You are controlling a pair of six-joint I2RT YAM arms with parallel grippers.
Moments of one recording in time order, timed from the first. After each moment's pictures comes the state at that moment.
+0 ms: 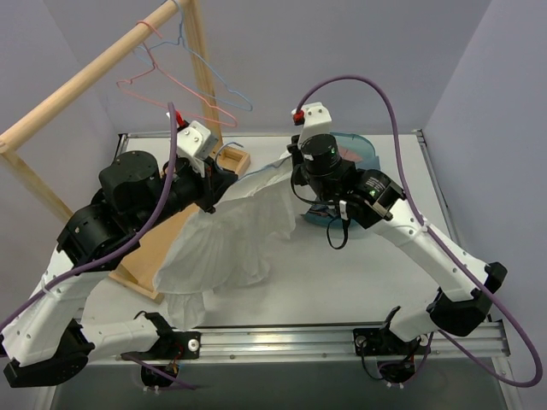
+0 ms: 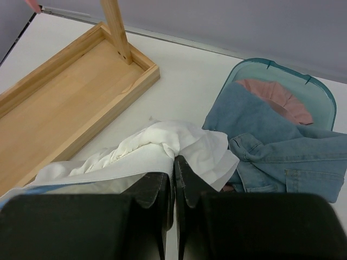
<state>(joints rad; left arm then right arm) -0.84 1.11 1.72 -0.75 -0.07 -0.10 0.88 1.44 1.69 -0.65 0.53 0.22</state>
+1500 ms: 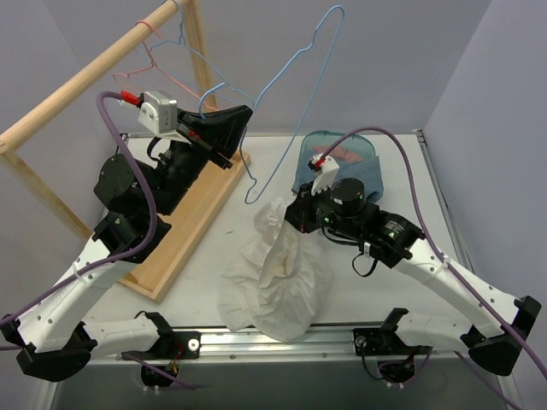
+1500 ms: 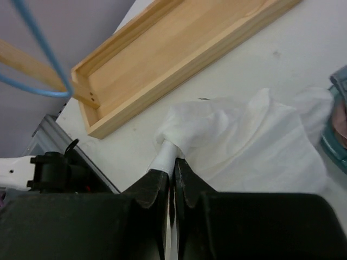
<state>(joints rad) -0.84 1.14 1.53 0.11 -0.11 -0.22 0.83 1.10 1.13 -0.38 -0.05 0.47</state>
